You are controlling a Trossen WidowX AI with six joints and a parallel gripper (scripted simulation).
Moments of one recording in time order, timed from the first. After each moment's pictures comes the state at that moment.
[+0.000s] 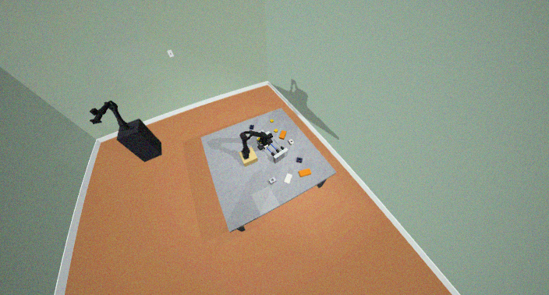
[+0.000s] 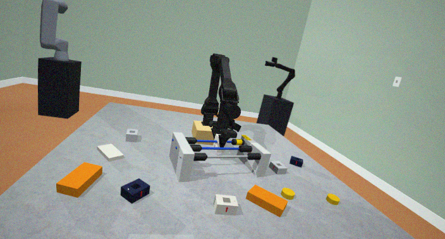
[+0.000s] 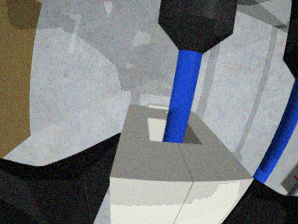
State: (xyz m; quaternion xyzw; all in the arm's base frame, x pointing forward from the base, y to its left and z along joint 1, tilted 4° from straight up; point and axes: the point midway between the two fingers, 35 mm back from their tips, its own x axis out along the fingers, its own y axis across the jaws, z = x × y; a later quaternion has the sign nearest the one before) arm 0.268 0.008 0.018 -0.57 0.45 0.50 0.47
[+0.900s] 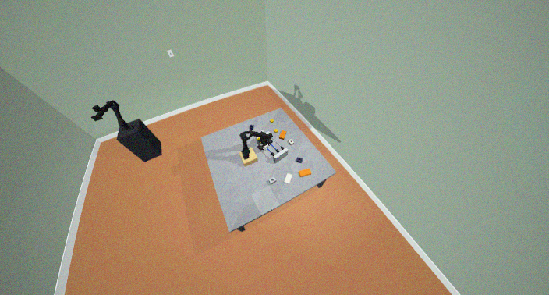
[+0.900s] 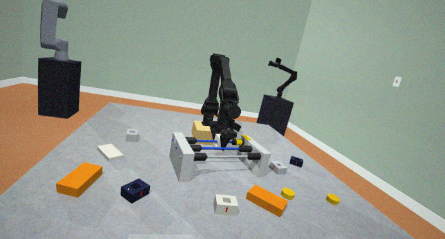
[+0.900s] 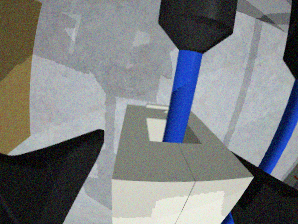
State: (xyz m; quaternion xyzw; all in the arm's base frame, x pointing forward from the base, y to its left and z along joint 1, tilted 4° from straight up) arm 0.268 0.008 0.018 -0.57 0.45 0.50 0.47
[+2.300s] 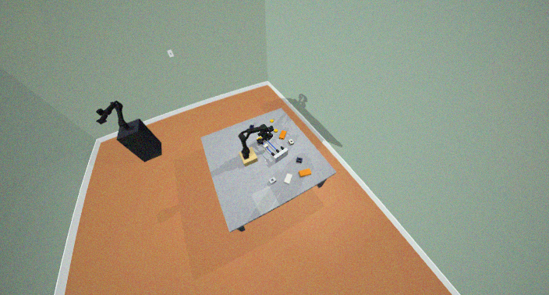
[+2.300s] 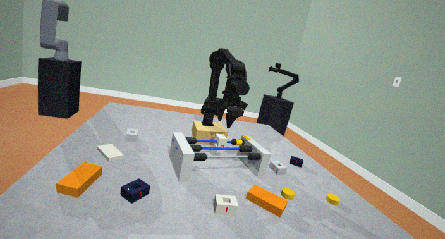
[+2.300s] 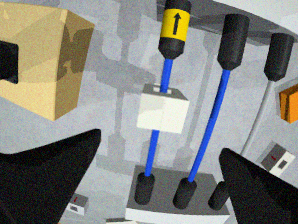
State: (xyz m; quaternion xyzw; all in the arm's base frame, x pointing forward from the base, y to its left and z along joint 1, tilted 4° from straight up) arm 0.270 0.015 0.127 -0.55 0.47 0.53 0.44
